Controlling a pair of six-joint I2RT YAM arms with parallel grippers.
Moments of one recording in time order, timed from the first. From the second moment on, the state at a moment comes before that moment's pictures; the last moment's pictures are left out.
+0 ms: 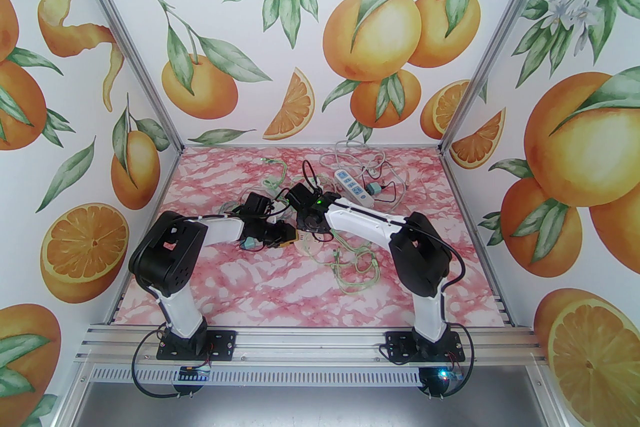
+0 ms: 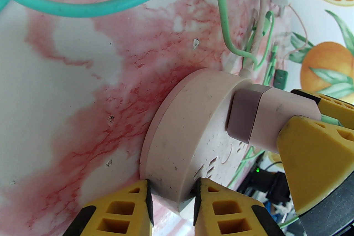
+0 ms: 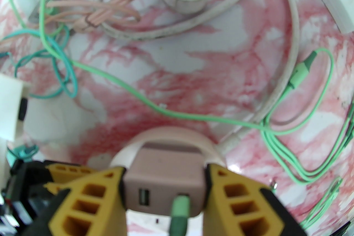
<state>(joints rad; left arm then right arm) -0.41 1.81 0.86 -0.11 0.70 -0.64 0.82 1.98 1.49 -0.72 0.21 0.89</state>
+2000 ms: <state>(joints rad) -0.42 1.86 0.92 -0.14 0.72 -0.61 0.78 1.97 1.51 -0.77 0.19 0.86</state>
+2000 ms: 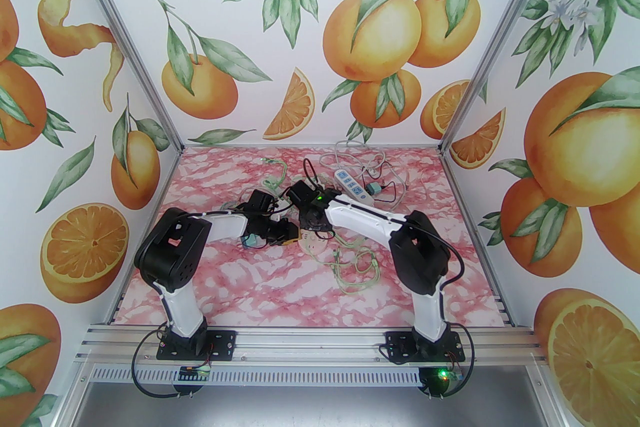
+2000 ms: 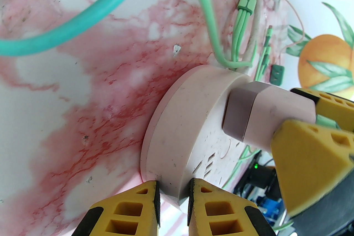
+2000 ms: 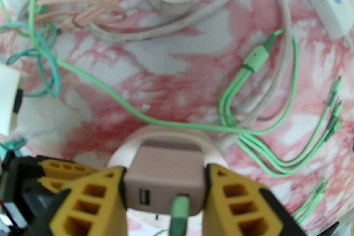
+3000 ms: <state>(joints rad) -0.43 1.87 0.94 -0.17 0.72 -0.59 0.77 1.95 1.49 -0.78 0.20 0.86</state>
